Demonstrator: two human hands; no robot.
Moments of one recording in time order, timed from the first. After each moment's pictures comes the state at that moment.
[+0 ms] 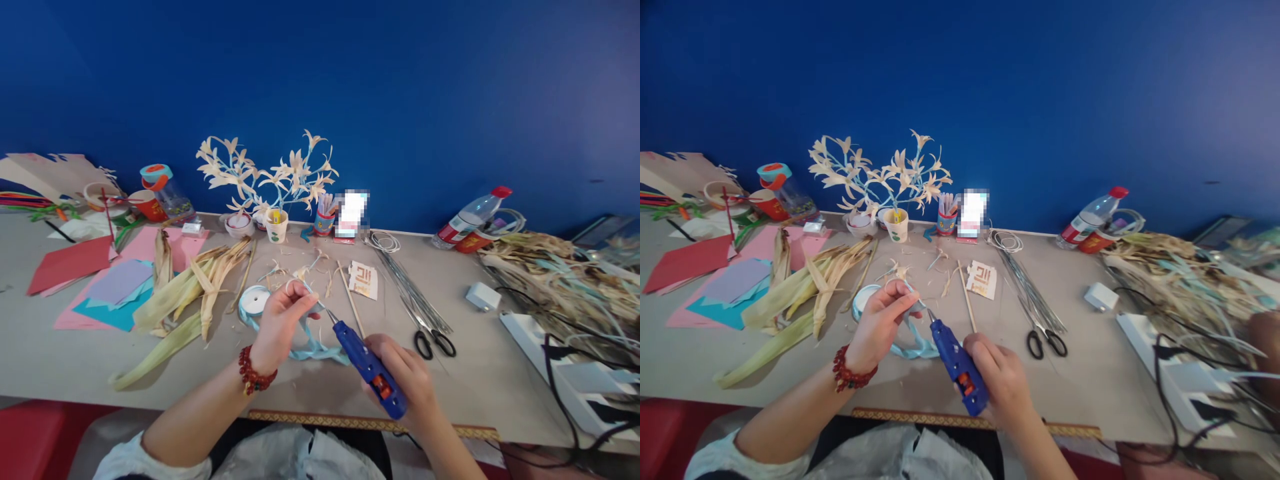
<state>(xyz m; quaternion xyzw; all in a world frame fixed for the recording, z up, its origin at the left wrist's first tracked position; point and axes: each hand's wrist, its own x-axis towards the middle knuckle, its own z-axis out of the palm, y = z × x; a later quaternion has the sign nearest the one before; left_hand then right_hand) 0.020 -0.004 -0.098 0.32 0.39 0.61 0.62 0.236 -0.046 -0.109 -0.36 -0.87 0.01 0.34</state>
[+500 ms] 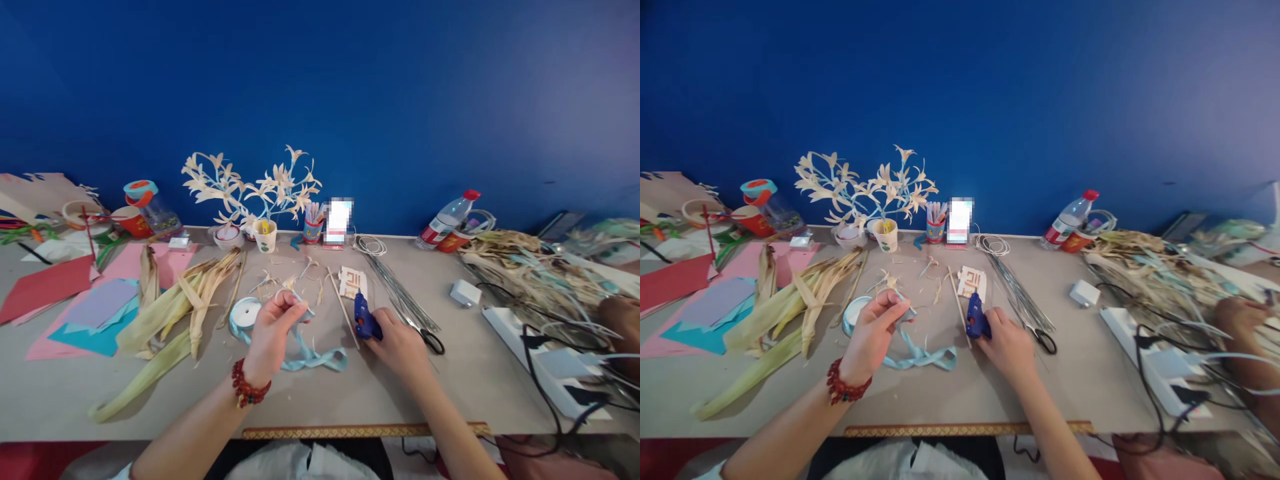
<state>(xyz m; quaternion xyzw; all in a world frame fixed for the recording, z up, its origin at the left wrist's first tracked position) 0.020 -0.002 -0.103 0.32 0.38 0.60 0.62 0.273 -0.001 -0.153 -0.62 -0.77 -0.09 0.08</state>
